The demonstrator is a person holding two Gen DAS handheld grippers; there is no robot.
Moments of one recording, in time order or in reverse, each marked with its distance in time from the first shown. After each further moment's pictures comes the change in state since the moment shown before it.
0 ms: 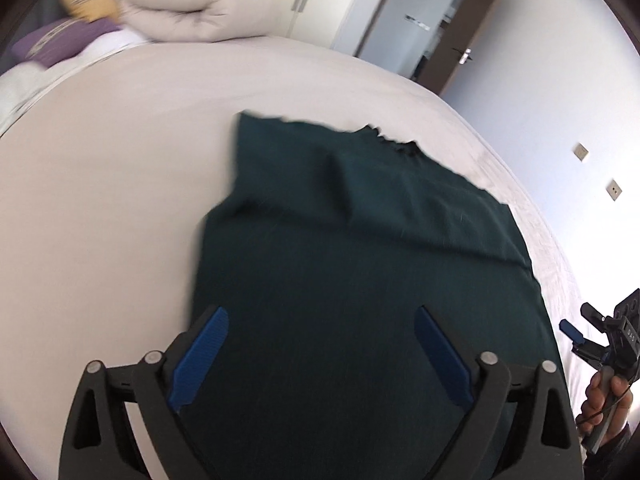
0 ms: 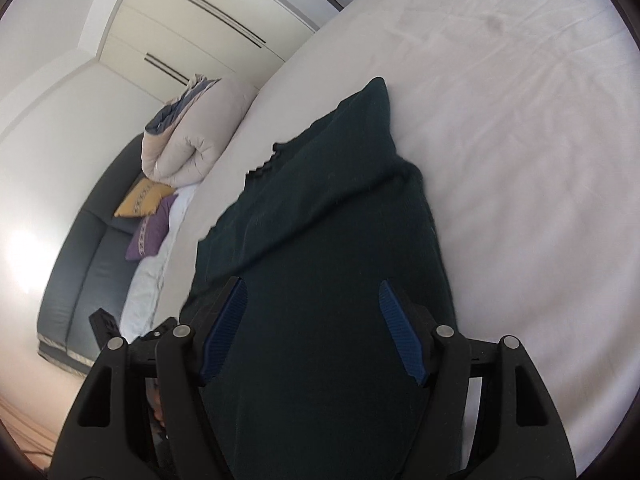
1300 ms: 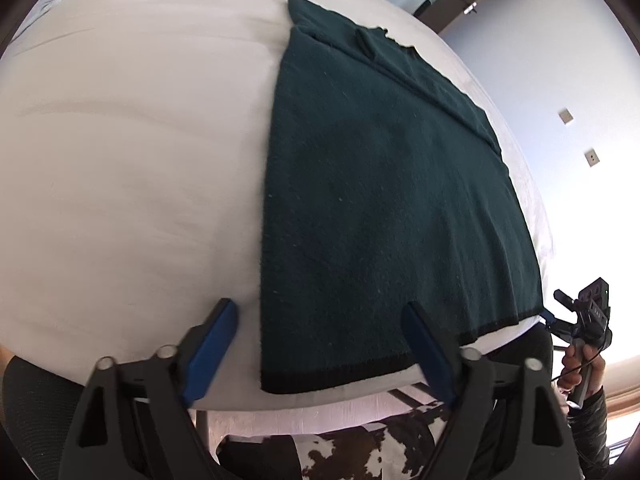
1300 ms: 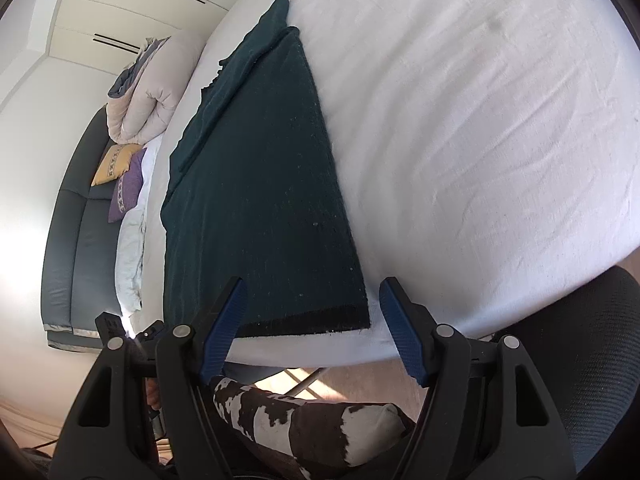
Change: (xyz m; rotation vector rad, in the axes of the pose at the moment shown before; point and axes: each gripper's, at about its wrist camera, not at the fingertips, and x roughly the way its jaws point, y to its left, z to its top) left arm -0.073 0.052 -0.117 -0.059 0.310 -0.123; right arm -0.156 -0.063 -0.137 0.188 0.243 -0.061
